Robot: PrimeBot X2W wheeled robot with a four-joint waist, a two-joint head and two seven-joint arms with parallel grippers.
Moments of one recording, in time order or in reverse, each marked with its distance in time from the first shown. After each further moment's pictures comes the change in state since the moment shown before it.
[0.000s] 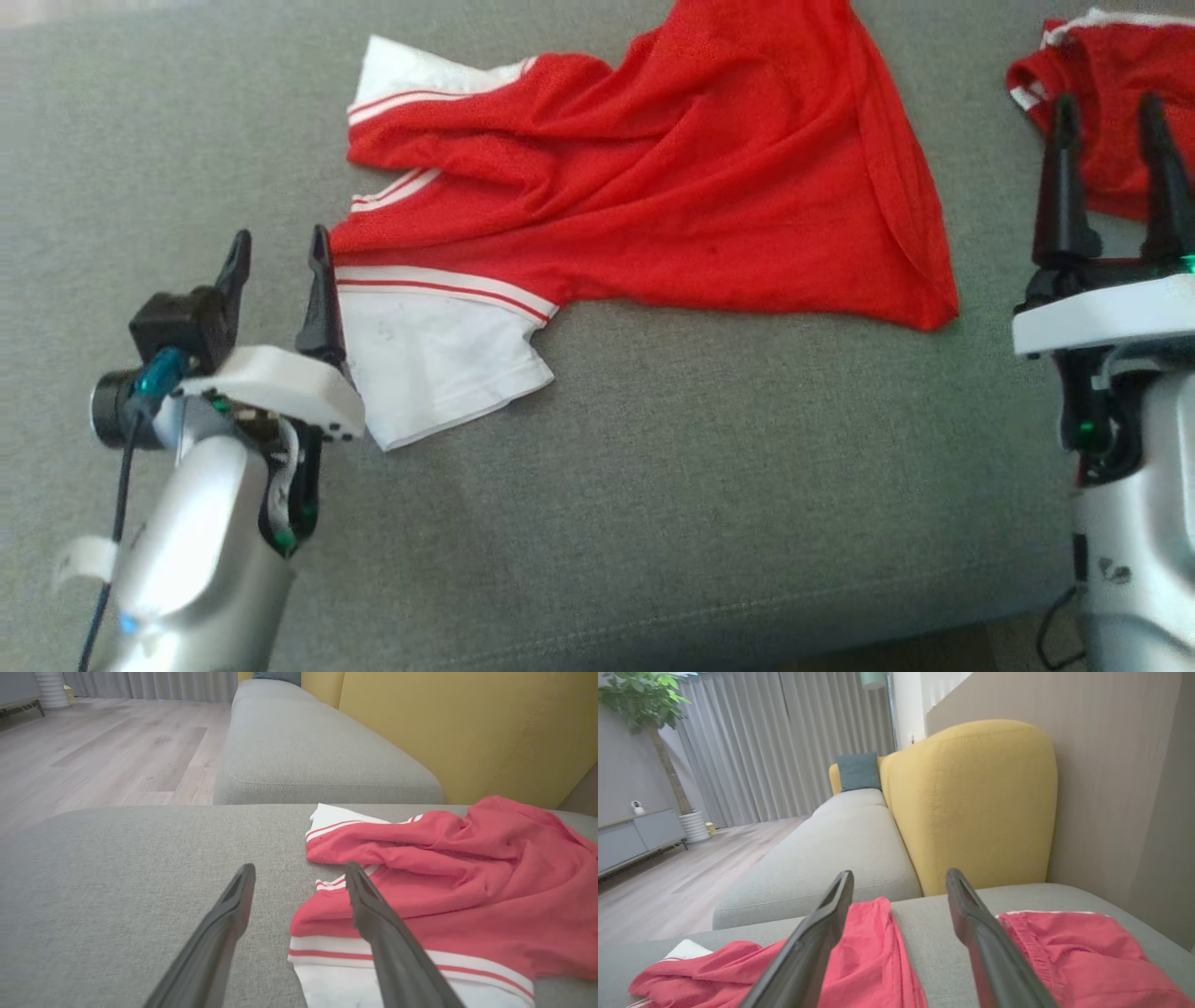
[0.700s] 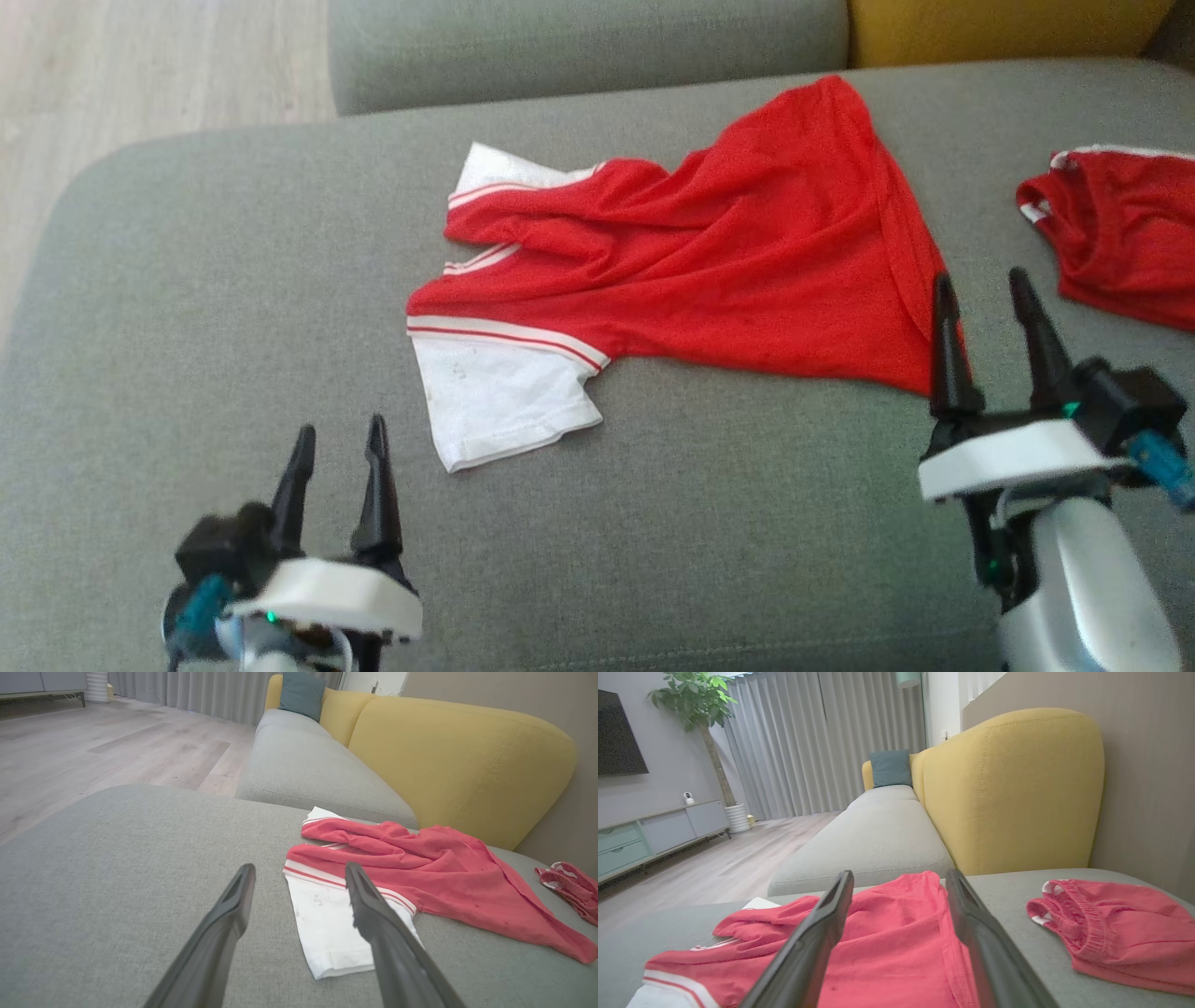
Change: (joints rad) left arm 0.456 -0.108 0.064 -0.342 0.012 -0.007 0.000; right arm 0.177 0.068 0.066 0.135 -0.110 0.000 -0.137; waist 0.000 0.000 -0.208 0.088
